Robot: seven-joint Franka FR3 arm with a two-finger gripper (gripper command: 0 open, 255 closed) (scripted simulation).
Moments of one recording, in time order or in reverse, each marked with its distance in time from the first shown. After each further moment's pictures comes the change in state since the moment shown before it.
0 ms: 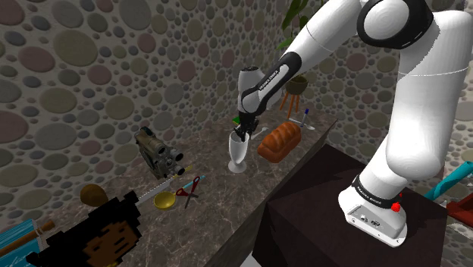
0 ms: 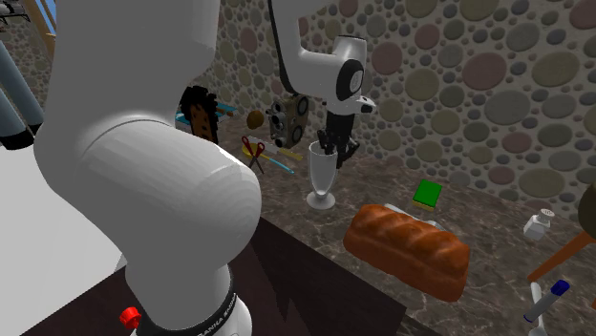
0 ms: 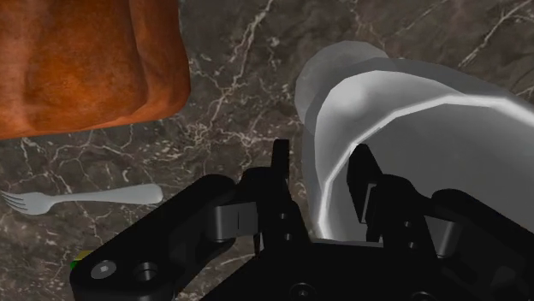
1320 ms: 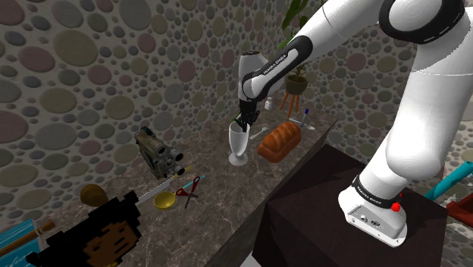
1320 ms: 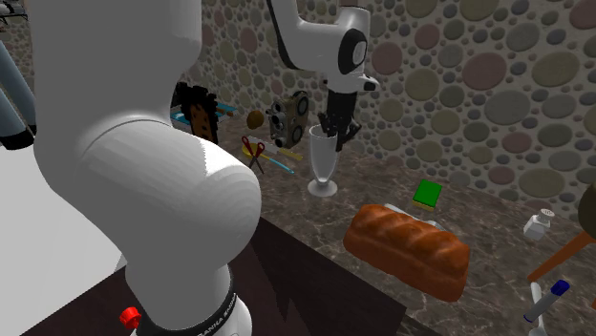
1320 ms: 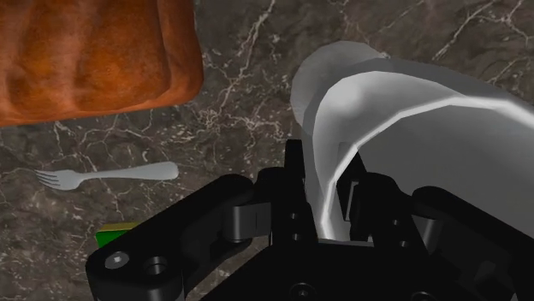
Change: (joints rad) arm -0.001 -0.122 0.004 0.007 0.006 -0.129 -0.001
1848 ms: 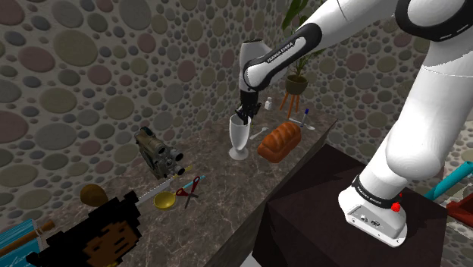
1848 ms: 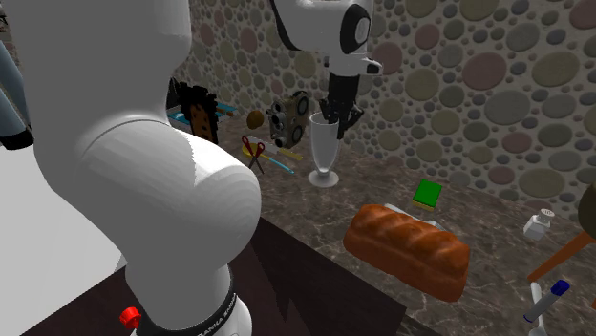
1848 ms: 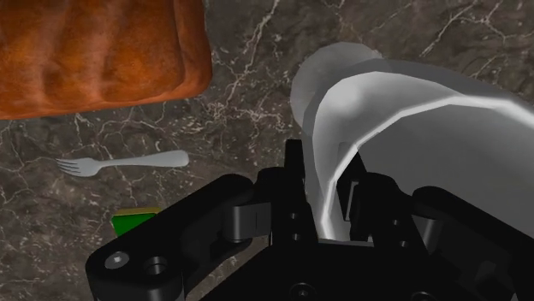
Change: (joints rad) arm -0.003 -0.080 0.001 0.015 0.005 -0.095 -0.004
